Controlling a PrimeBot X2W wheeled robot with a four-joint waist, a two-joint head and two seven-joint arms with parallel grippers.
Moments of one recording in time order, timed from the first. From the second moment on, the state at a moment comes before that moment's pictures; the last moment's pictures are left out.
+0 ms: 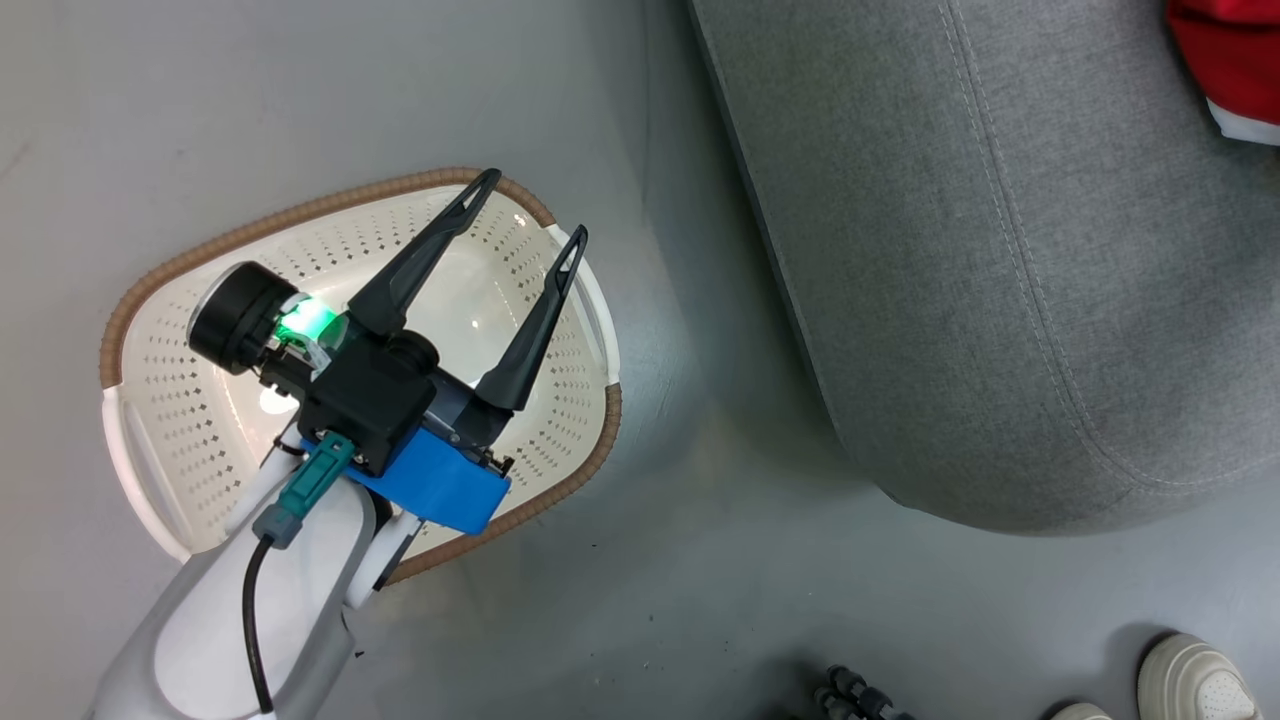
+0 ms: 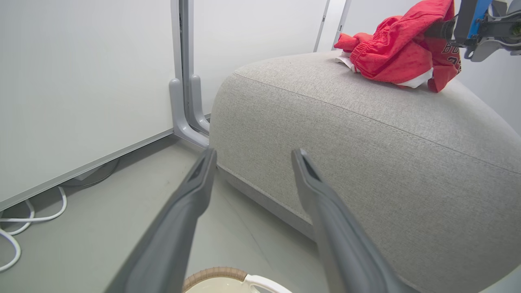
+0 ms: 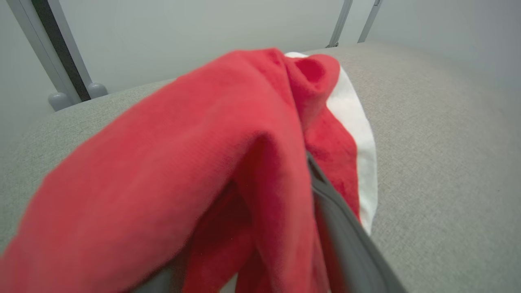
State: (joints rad) left arm -0.55 0.37 -0.58 0.09 -0.26 -0.11 -0.23; right arm -1.07 -0.36 -0.37 1.00 0.20 0.13 -0.21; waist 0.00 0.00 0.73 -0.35
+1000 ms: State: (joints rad) left arm -0.33 0.17 -0.44 0.26 -0.34 -0.12 -0.26; right arm -0.73 -0.36 -0.13 0.89 0.22 0.13 -0.22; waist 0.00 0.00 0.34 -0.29
